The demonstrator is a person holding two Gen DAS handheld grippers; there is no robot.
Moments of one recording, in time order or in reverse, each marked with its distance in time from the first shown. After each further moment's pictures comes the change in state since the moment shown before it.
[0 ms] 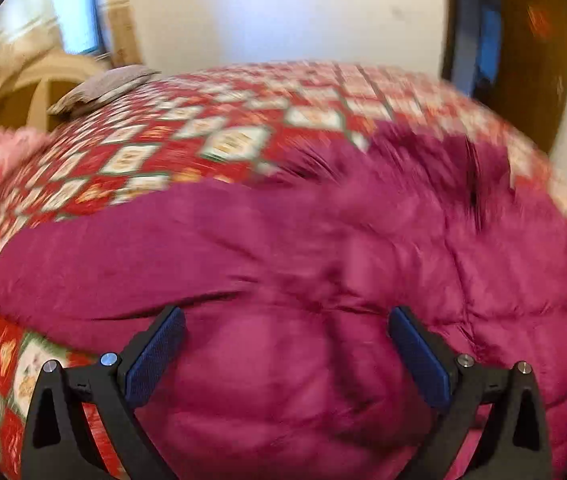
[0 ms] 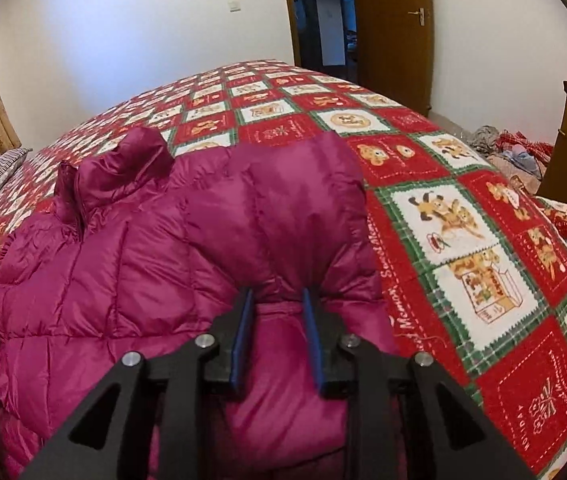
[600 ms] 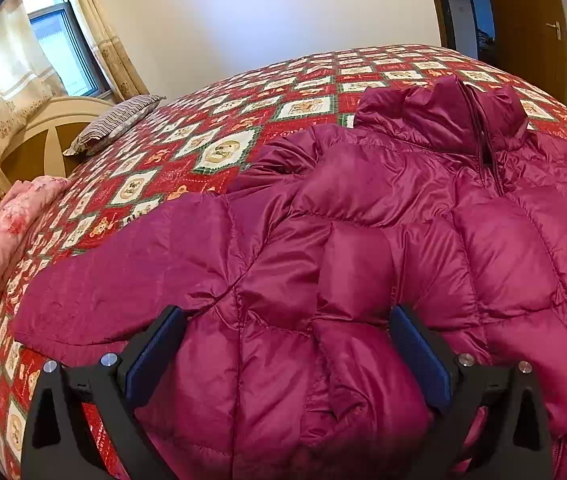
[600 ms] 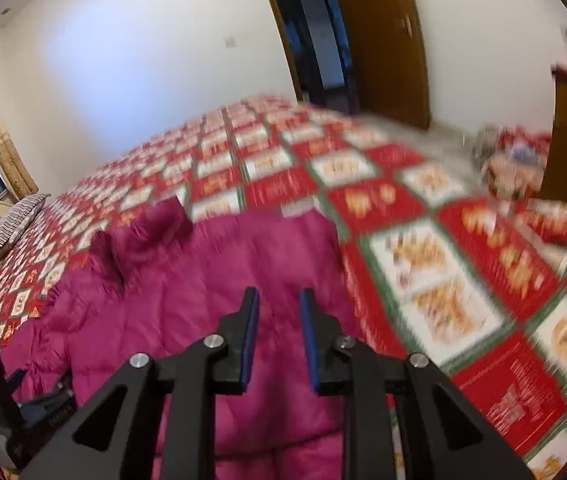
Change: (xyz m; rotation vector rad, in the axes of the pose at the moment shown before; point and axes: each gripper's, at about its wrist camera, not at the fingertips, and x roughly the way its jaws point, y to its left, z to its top) left arm 0.032 -0.057 -0.012 0.212 0.010 0.183; right arm -0.054 -0.013 0.030 0.067 -0.122 0.068
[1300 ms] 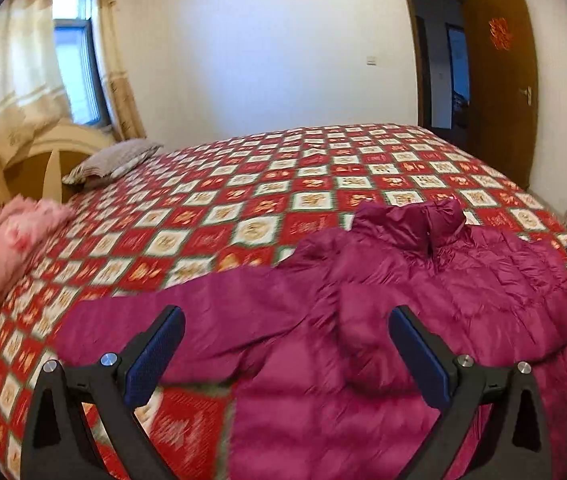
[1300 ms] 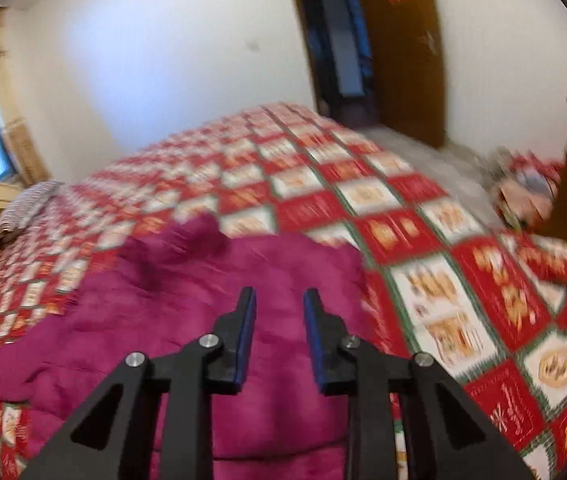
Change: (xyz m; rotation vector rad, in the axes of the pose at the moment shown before) left arm -0.119 0.069 0.011 -0.061 -0.225 -0.133; right arm -0.003 0.015 0.010 -0.025 0.041 0.018
